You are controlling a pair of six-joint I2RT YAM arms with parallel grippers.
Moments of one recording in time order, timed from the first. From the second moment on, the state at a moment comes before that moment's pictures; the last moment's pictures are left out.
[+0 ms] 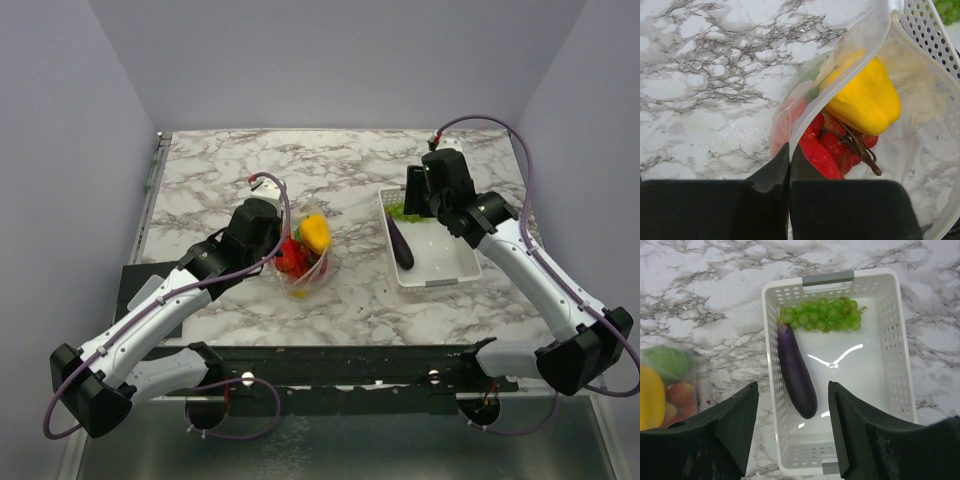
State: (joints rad) left arm -0.71 1.04 0.98 -0.54 -0.33 -0.29; right arm 0.55 1.28 1.31 -0.69 0.40 0.34
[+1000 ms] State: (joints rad) left arm -0.70 0.96 0.94 -0.53 -0.33 -0.28; right arm 0.30 1.71 1.17 -0.33 0.25 0.67
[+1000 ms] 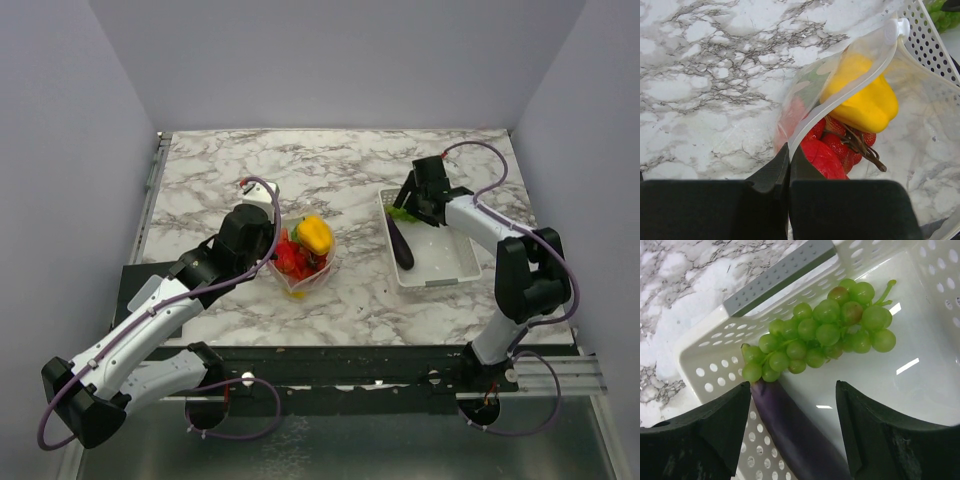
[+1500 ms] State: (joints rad) left arm -0.69 0.96 0.94 -0.52 -0.33 -0.28; right arm 0.24 1.84 1.18 -0.25 0.25 0.83
